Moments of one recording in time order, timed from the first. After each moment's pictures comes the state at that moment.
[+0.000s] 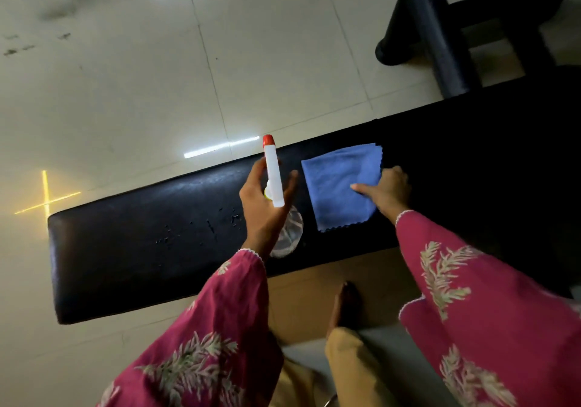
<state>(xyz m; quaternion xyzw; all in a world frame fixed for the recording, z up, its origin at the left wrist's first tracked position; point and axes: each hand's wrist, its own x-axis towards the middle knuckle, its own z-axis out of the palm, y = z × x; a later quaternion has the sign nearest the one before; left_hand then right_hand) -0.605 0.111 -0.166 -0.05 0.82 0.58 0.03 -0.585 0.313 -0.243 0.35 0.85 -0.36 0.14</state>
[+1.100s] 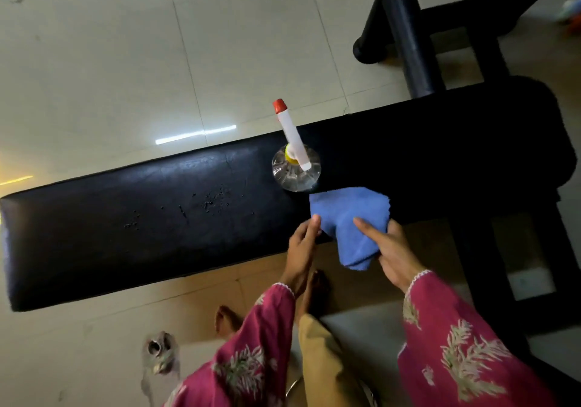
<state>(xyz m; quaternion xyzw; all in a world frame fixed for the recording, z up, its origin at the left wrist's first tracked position) -0.496 0.168 -0.219 -0.26 0.59 0.68 0.36 -0.473 0.312 -0.185 0.41 0.54 -0.73 0.09</state>
